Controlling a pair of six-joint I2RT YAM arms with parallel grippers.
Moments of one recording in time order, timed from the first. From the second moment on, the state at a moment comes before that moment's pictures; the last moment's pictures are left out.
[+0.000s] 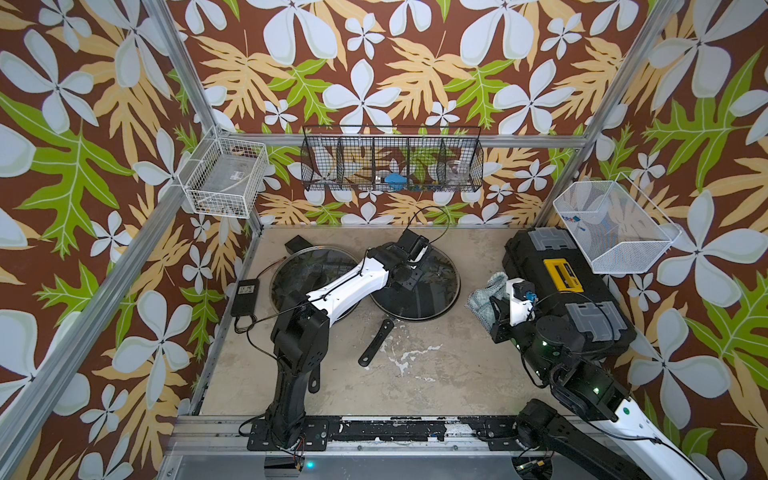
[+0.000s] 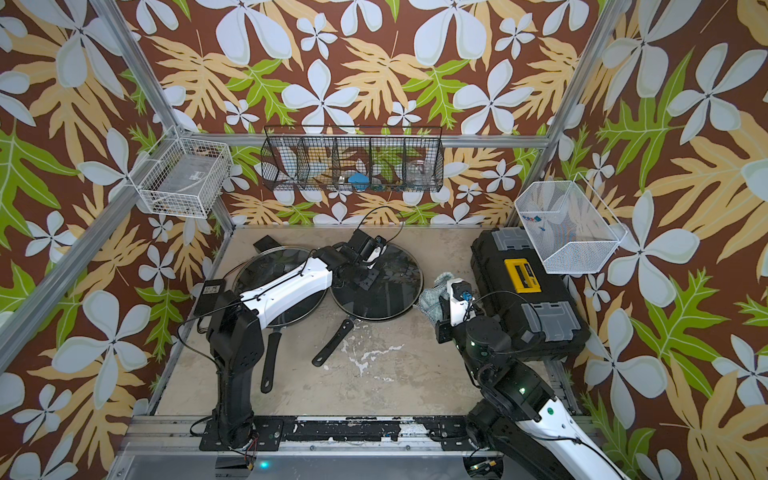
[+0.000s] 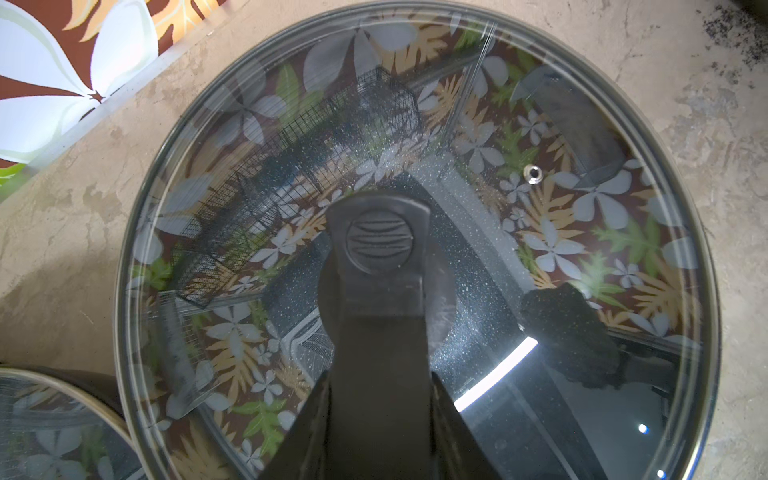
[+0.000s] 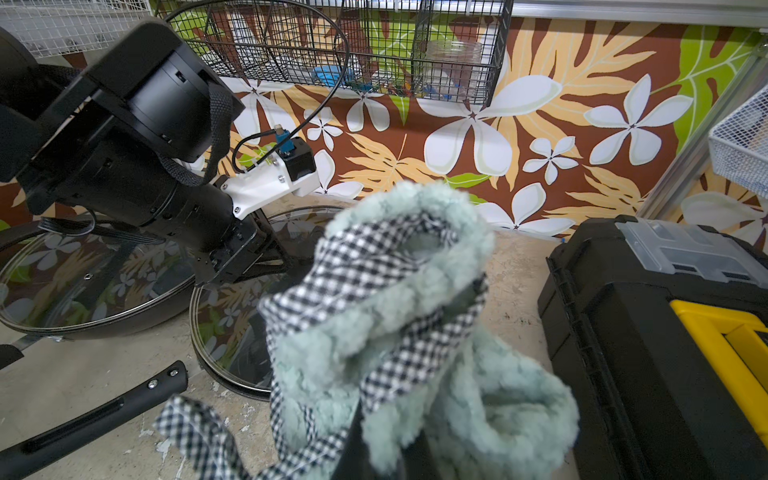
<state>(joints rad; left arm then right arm) -0.70 1.99 1.76 -0.73 -0.14 -0.01 0.67 0.55 0.72 -0.42 0.39 0.08</state>
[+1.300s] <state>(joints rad) -0.70 2.00 1.79 -0.78 -0.12 -0.02 0.67 0.57 0.72 -0.43 0.39 0.09</state>
